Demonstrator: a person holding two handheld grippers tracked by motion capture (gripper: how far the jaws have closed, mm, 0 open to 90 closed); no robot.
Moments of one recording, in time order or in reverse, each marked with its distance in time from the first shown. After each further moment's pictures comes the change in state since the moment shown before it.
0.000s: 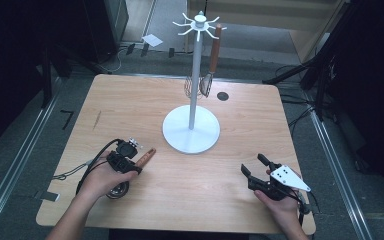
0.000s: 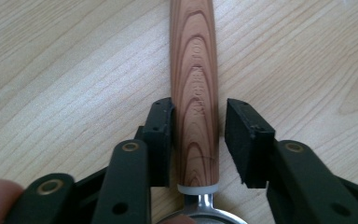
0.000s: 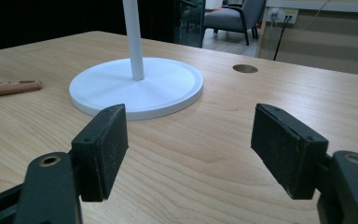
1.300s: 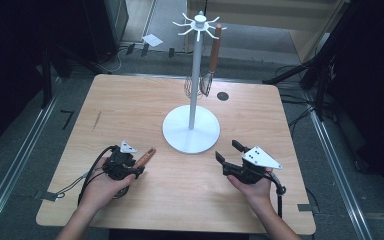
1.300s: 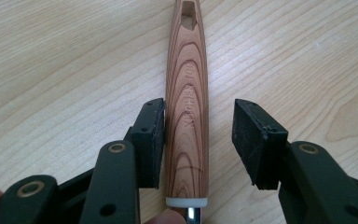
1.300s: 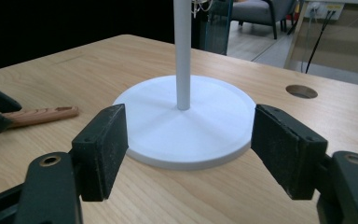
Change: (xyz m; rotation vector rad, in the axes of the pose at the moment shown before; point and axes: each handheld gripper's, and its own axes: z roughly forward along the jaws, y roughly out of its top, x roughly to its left) left arm -0.007 -0.023 0.000 -0.241 0.023 -0.032; right arm 0.043 0.045 0.054 0.046 0.093 -0.007
